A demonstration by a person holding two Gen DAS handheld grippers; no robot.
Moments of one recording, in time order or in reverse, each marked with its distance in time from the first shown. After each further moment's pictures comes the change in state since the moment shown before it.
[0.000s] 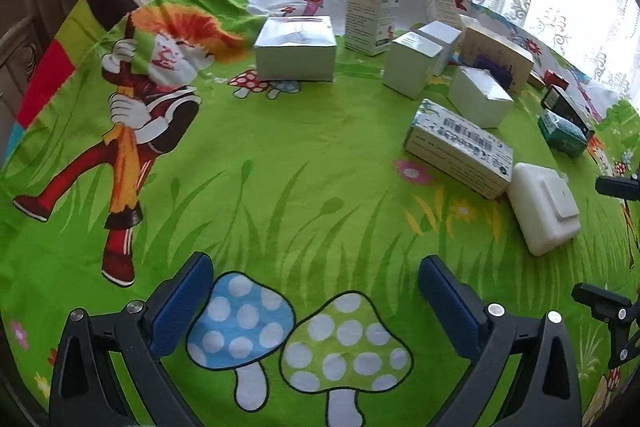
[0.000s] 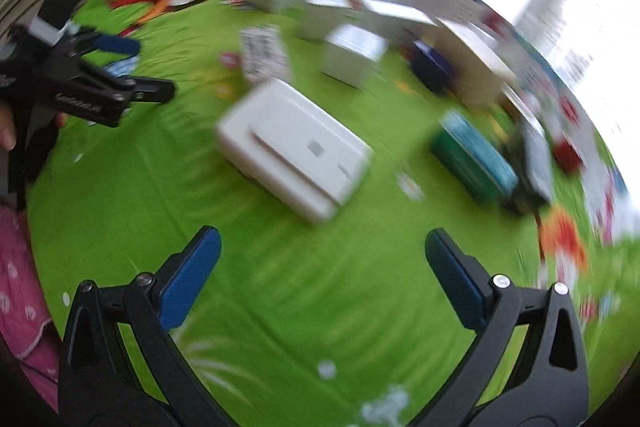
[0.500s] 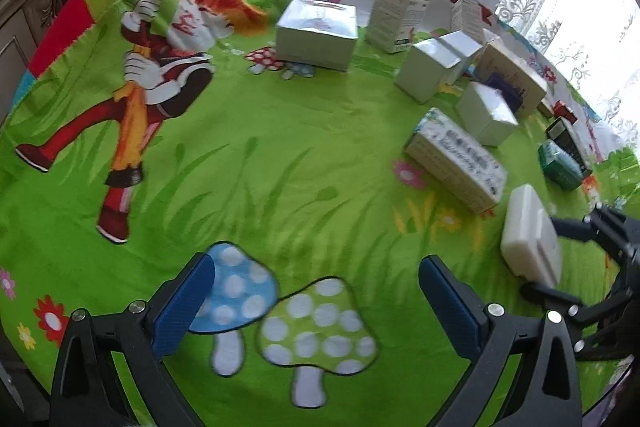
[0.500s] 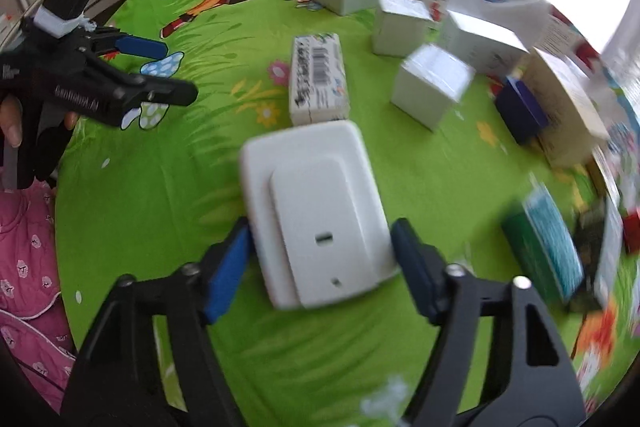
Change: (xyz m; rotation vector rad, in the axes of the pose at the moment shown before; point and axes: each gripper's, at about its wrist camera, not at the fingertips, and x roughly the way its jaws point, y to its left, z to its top) left arm -0.006 -0.011 0.011 -0.153 0.106 -0.043; right arm 0.011 -0.015 -0.014 0.040 0.007 0.152
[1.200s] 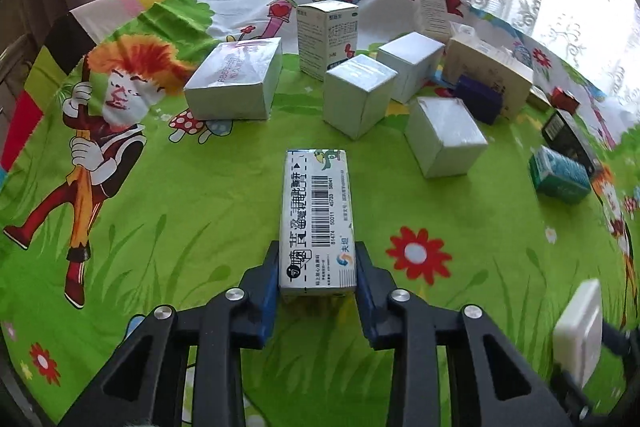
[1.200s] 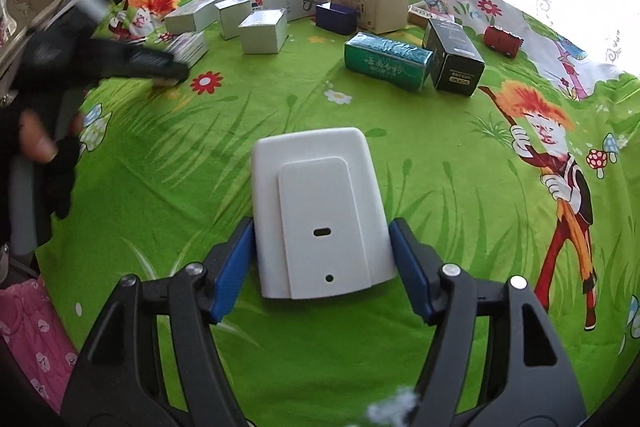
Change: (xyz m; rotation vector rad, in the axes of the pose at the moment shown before) left arm 0.008 -0.059 0.015 0.158 -0.103 0.090; right arm -0.039 0.005 -0.076 0.474 -0.089 -0.260
